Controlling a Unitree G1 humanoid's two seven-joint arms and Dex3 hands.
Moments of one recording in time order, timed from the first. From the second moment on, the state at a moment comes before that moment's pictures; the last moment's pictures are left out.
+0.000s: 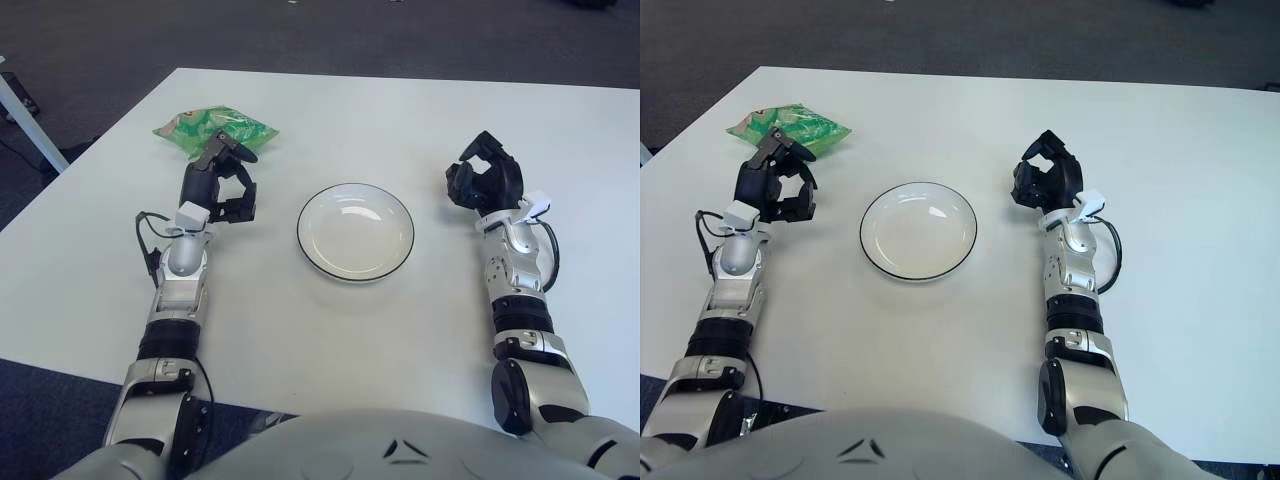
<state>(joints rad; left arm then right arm) -0.20 0.24 0.13 0.28 0.13 -0.66 0.01 -0.39 -0.12 -0.25 0.47 0.24 -0.32 0.20</state>
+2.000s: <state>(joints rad) -0.79 0.94 -0.07 0.68 0.69 -0.62 0.01 -0.40 -0.13 -0.23 0.51 0.24 -0.28 0.19</state>
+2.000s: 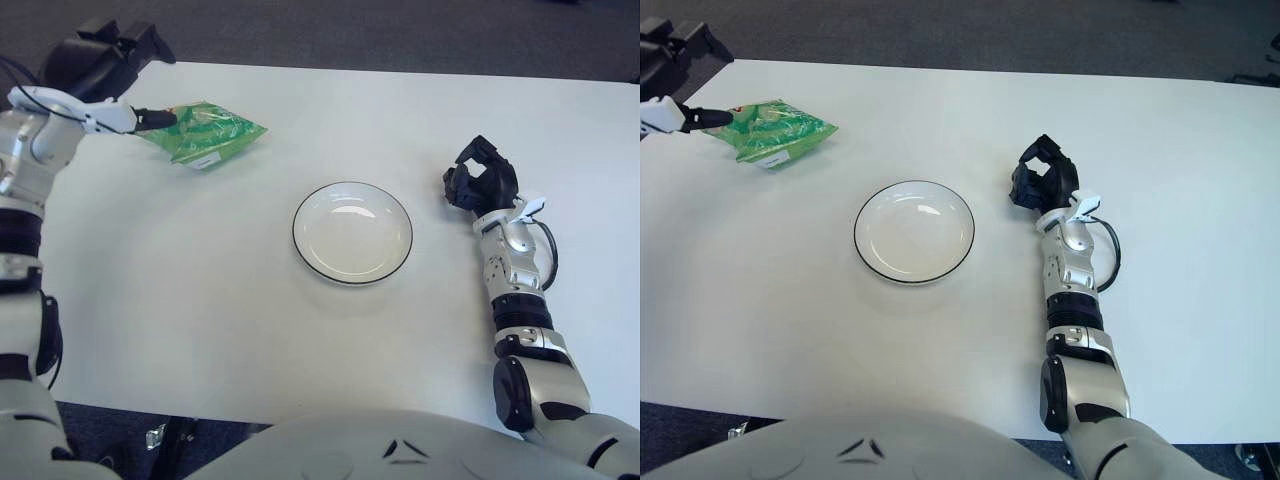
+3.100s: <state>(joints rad) -1.21 0.93 -0.69 1.16 1.25 -0.67 0.52 -0.39 -0.13 -0.23 0.49 0.24 -0.28 0.19</state>
